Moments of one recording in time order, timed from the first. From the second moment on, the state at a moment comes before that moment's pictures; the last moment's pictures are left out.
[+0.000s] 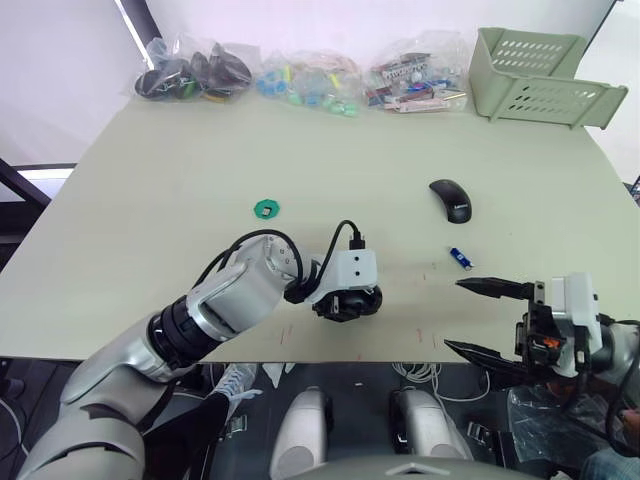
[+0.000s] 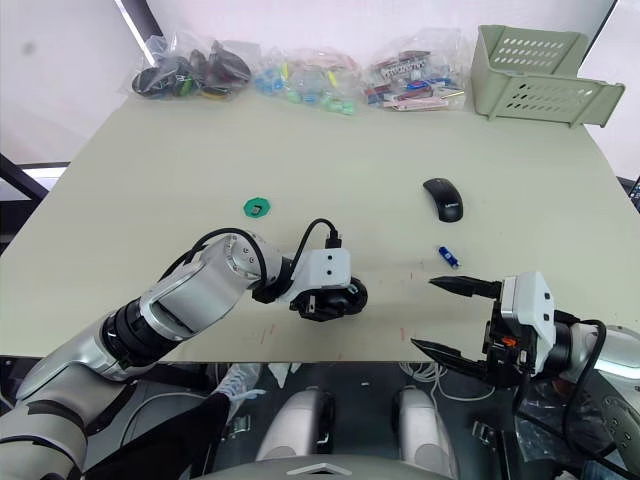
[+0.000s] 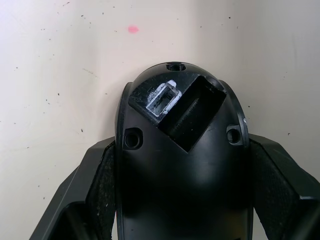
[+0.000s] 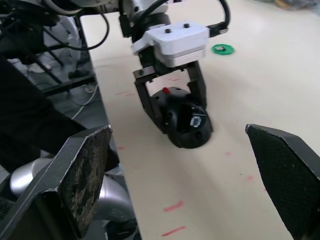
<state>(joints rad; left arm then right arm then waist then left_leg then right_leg) -0.74 0.74 -0.72 -0.39 -0.03 0.95 -1.03 0.25 -0.75 -0.24 -0.66 0.69 0.35 0.97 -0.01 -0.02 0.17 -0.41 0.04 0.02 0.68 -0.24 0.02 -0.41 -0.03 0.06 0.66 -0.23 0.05</state>
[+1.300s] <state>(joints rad) -0.73 0.73 -0.71 -0.38 -0.02 0.93 -1.03 -0.07 -0.55 -0.08 -0.26 0.37 0.64 0.48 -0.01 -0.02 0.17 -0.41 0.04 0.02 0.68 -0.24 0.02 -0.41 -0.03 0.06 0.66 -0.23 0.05</state>
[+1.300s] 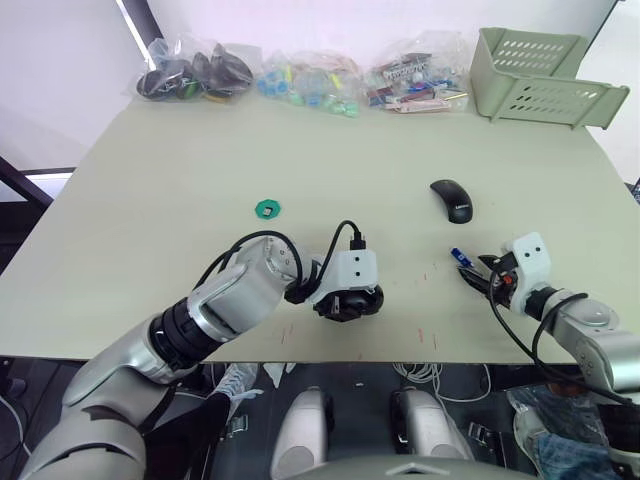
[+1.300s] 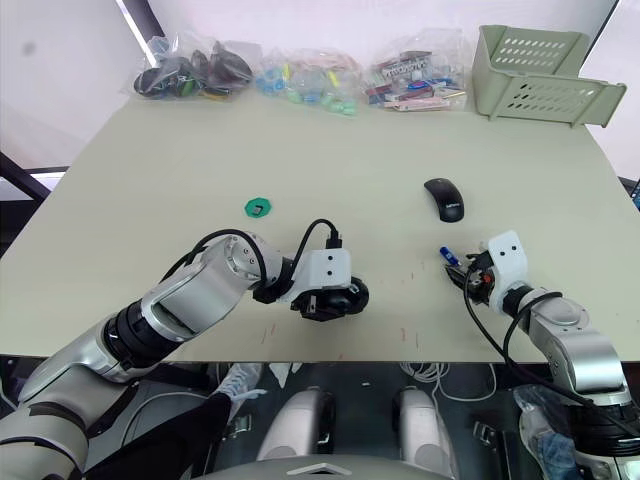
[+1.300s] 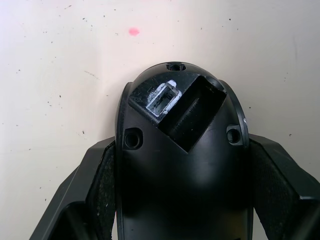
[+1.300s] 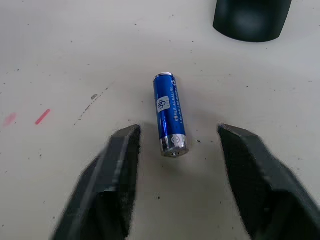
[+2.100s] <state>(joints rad) -0.73 0.73 -0.71 -0.34 -0.02 0.88 -1.05 -0.34 -0.66 -0.13 -0.69 0.86 1.42 0.50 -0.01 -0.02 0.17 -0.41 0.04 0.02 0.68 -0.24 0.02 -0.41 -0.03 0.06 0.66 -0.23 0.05</state>
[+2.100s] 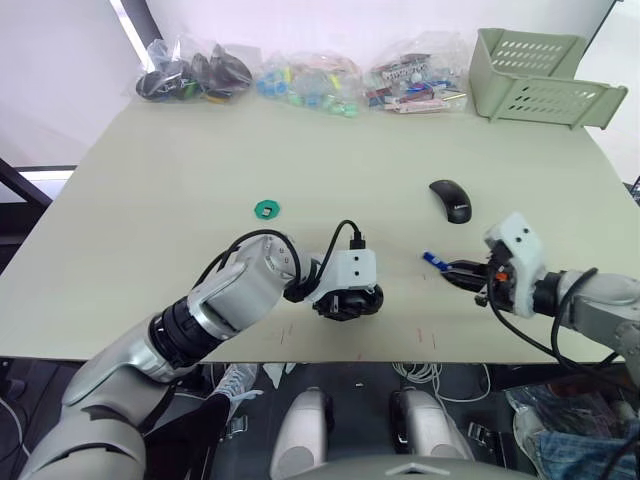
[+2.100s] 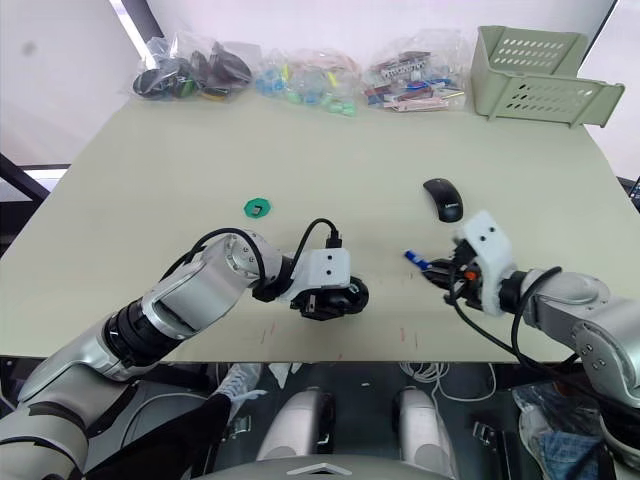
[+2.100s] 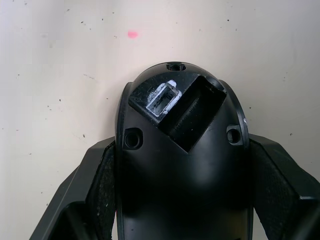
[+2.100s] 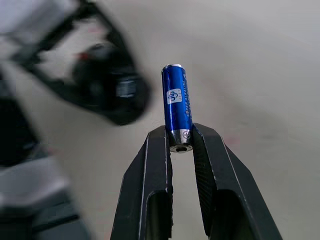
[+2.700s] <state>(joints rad) -0.74 0.72 -0.71 -0.32 0.00 0.86 -1.08 -0.50 -0.49 0.07 -0.57 1.01 1.61 0.21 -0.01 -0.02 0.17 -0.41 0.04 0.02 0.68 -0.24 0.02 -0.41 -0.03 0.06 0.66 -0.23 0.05</state>
